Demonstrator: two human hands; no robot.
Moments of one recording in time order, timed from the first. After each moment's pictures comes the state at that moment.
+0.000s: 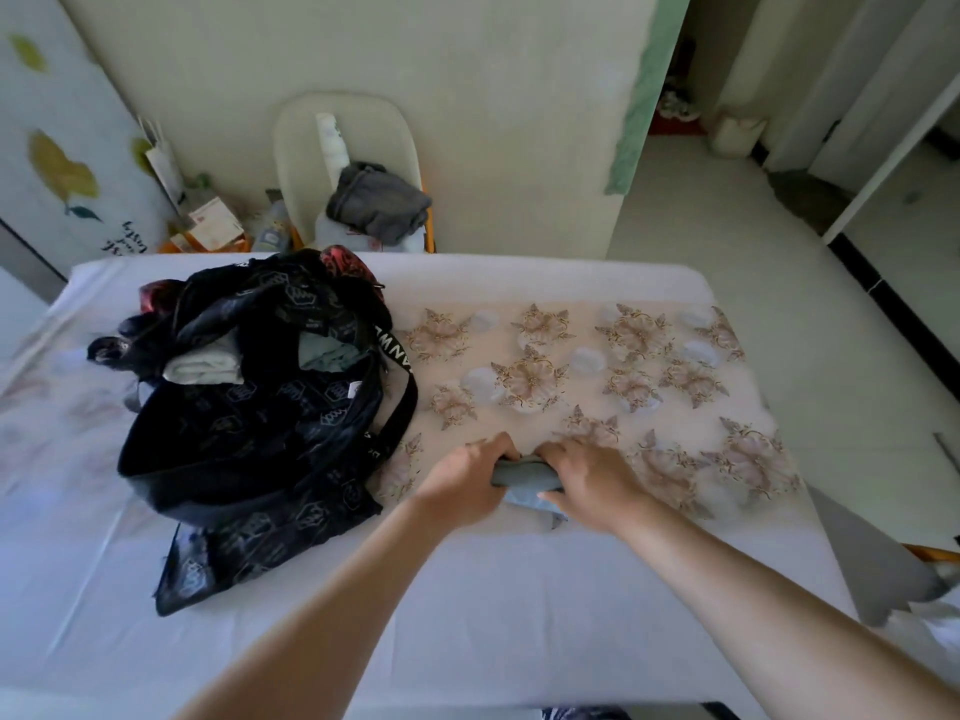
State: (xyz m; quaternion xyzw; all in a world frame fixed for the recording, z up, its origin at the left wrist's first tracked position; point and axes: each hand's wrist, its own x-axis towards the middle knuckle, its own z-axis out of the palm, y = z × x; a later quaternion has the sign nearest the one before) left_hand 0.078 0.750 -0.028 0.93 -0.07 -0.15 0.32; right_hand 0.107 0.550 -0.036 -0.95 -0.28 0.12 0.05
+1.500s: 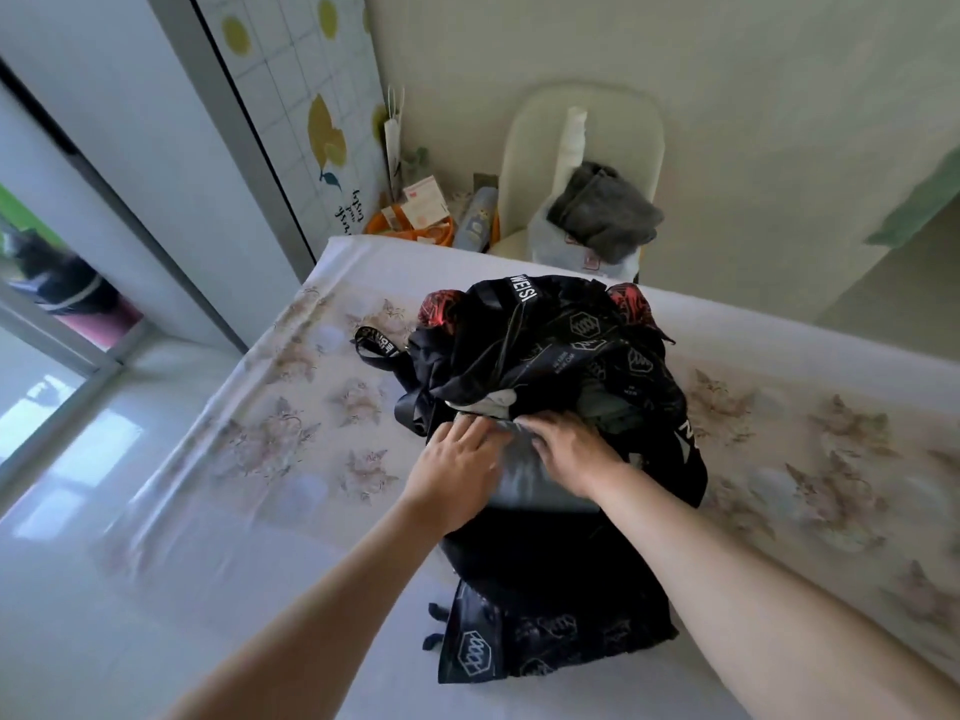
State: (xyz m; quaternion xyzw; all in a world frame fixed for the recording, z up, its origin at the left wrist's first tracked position) left_hand 0.082 1.156 -0.050 0.99 -0.06 0.07 0.07; right_hand 0.204 0.989 -0.068 -0.91 -0.35 0.17 0.15
